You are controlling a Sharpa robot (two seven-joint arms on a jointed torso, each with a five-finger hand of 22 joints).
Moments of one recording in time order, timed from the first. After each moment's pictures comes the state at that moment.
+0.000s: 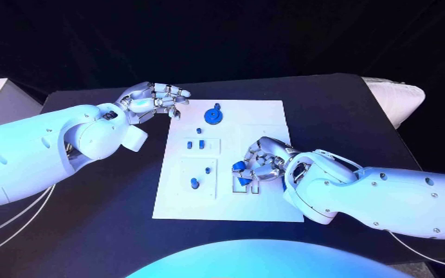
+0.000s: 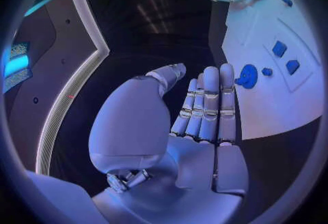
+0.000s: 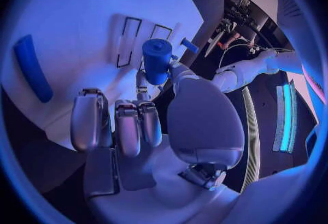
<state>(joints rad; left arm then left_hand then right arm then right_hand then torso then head) 1.18 -0.90 -0.04 1.46 -0.18 0.00 0.21 1.36 -0.20 0.52 0.07 0.24 0.77 0.20 0.34 0.29 0.85 0.15 0.57 0.18 1.03 0.07 1.11 0.47 0.18 0.85 0.17 0.88 0.70 1.07 -0.88 -0.21 1.87 -1.26 -0.54 -0.51 1.19 -0.17 0.17 0.29 0.25 1.00 0.10 0.48 0.43 1.46 -0.01 1.56 1.31 1.47 -0.06 1.57 1.31 0.08 1.46 0.05 1.29 1.31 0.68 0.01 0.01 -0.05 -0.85</state>
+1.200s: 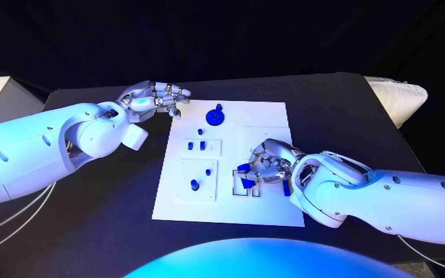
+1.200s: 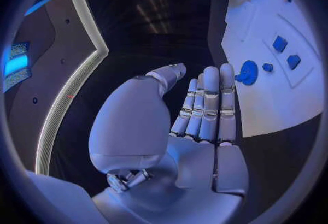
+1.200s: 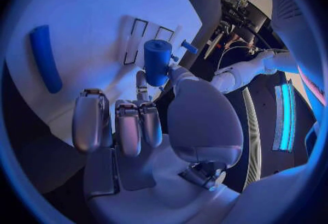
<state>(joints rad) 1.18 -0.91 -0.04 1.46 -0.18 0.01 0.21 1.36 -0.20 0.52 0.07 0.24 0.77 0.20 0.34 0.29 0.84 0.15 0.57 0.18 1.03 0.07 1.11 0.47 0.18 0.85 0.17 0.88 0.70 1.07 -0.93 -0.21 1.91 -1.26 -0.52 -0.51 1.17 -0.15 0.20 0.29 0.29 1.00 0.10 0.48 0.42 1.47 -0.02 1.56 1.31 1.47 -0.08 1.57 1.31 0.08 1.46 0.03 1.30 1.31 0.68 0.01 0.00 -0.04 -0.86</state>
